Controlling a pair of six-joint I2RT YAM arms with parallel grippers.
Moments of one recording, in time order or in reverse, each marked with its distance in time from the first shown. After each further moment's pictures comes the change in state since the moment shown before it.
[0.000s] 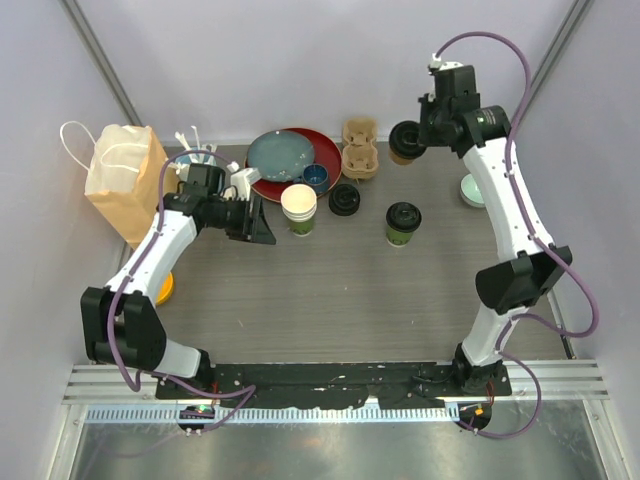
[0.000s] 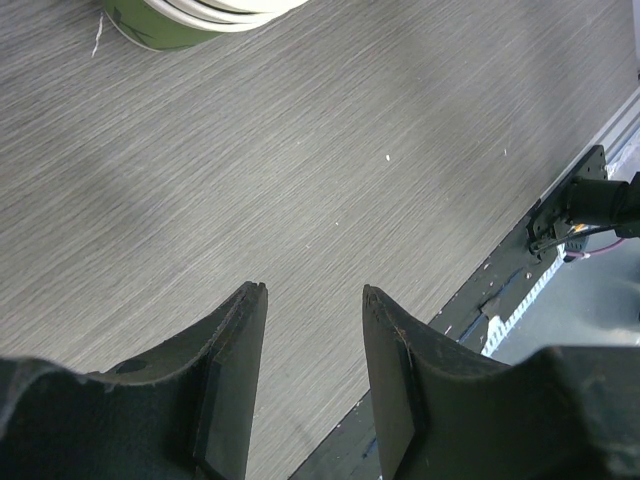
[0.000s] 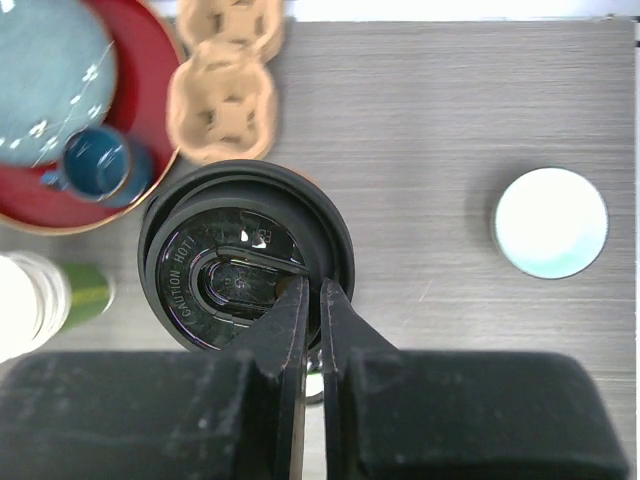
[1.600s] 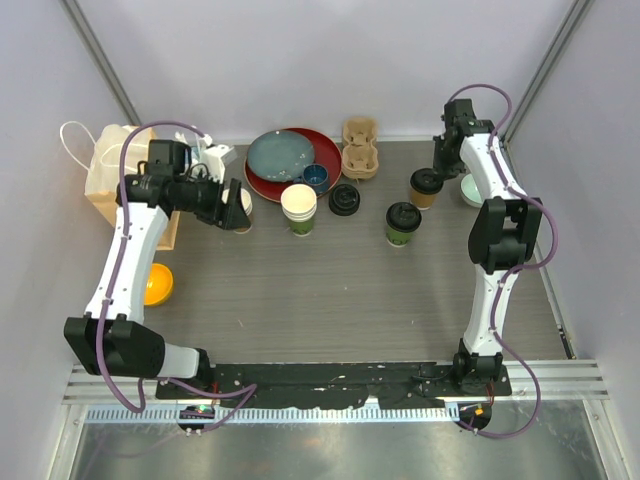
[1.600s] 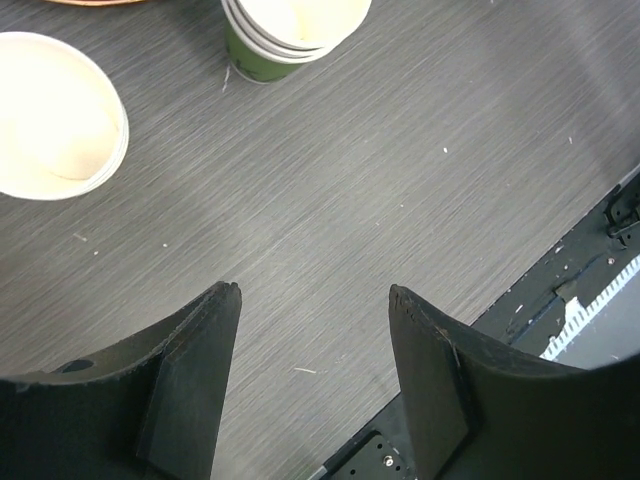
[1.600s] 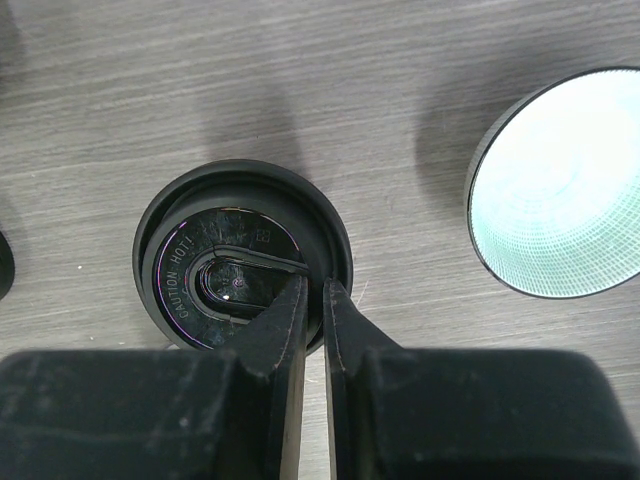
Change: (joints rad) left arm 0.105 -0.058 0.294 -0.307 -0.072 0.262; right arm -0.269 0.403 -0.019 0.031 -0.082 -0.037
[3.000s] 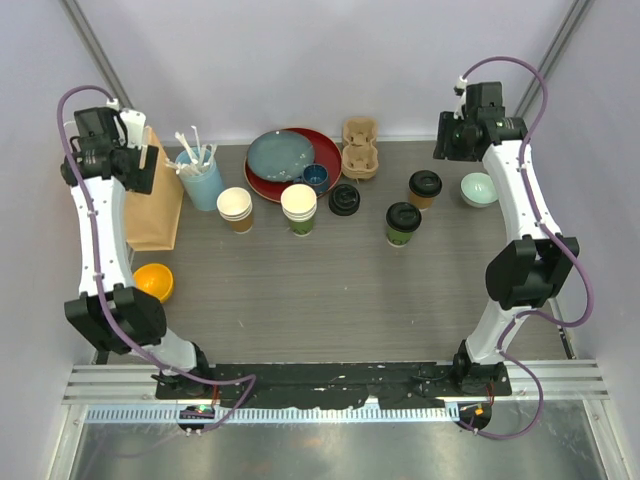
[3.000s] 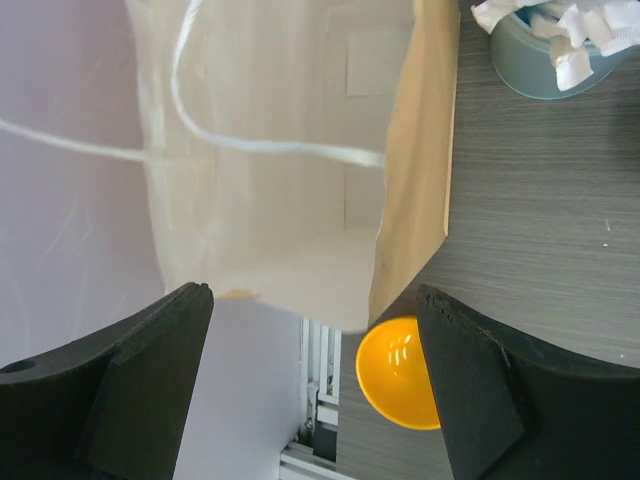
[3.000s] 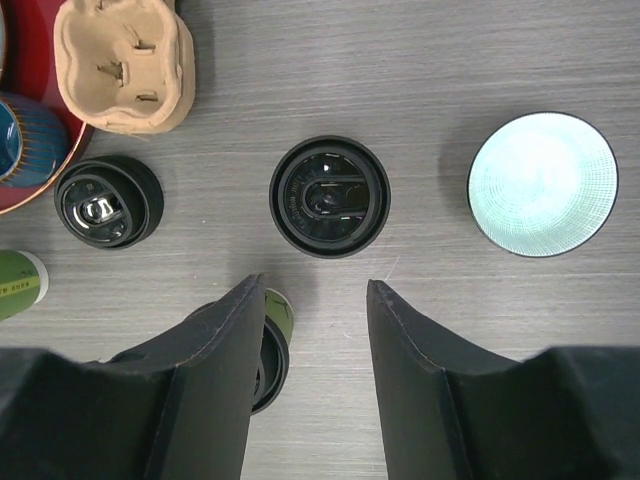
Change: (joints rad) left arm 0.320 0.149 0.303 0.063 -0.769 0.187; right arm 0.020 -0.356 -0.140 0.065 -0.106 -0.022
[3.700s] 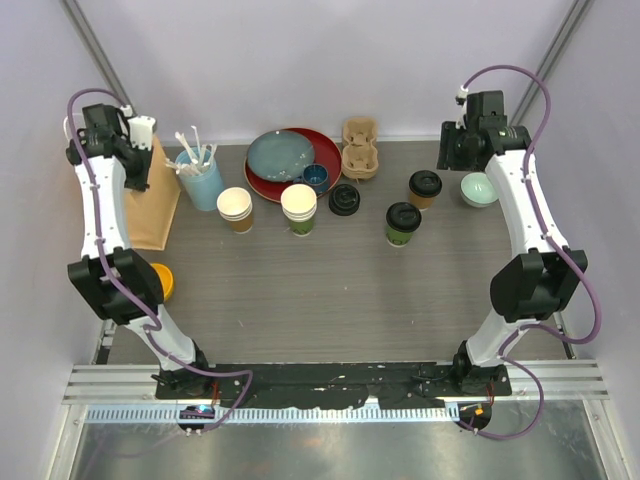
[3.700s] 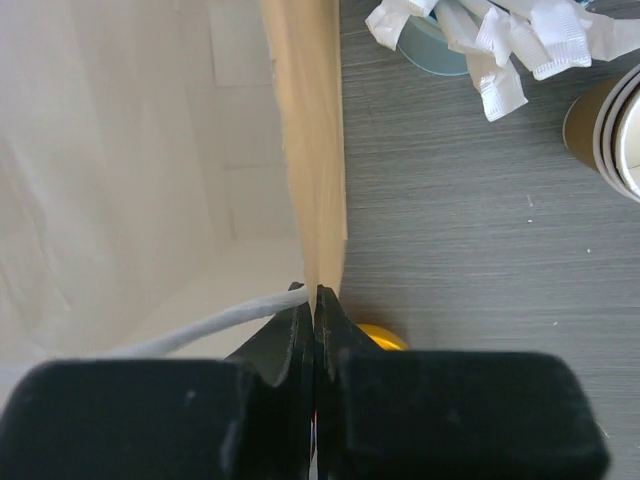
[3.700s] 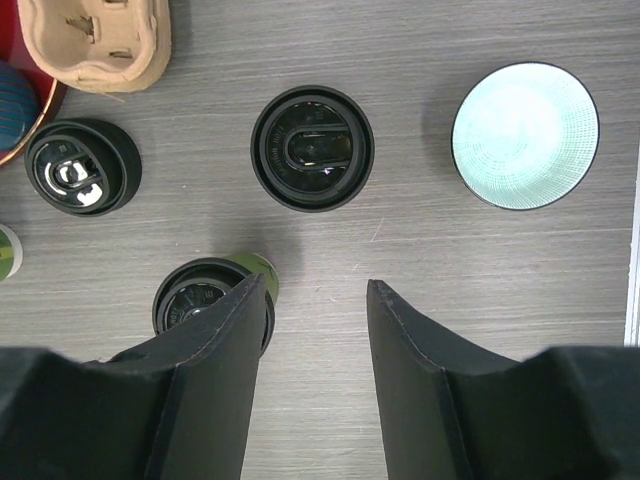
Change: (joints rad) left arm 0.042 0.238 0.128 -0.107 0.218 0.013; right arm 0.013 -0.095 -0.100 -0.028 0.045 -0.006
